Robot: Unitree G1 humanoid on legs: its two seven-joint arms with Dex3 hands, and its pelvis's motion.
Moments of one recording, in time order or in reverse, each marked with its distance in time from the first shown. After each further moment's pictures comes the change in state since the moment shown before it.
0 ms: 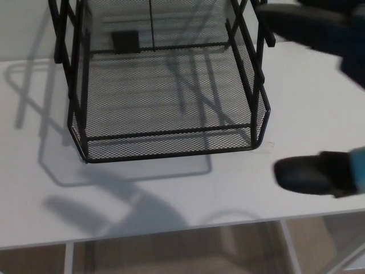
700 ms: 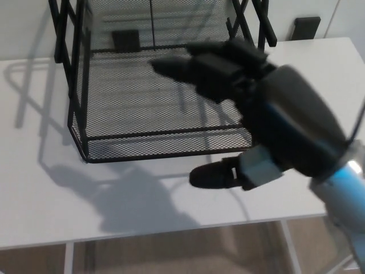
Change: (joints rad) left_arm -0.005 0.000 -0.009 -0.022 0.002 0.000 -0.001; right_arm -0.113 0.105 0.369 0.300 -0.334 0.132 0.035
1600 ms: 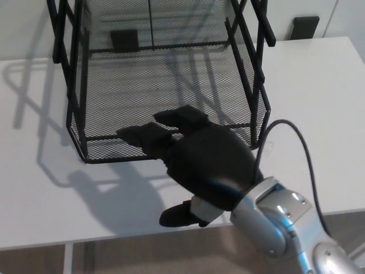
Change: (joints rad) left_arm -0.011 0.004 -0.018 -0.023 0.004 0.000 0.000; right_arm 0.001 0.130 0.309 0.198 -0.420 0.174 0.009
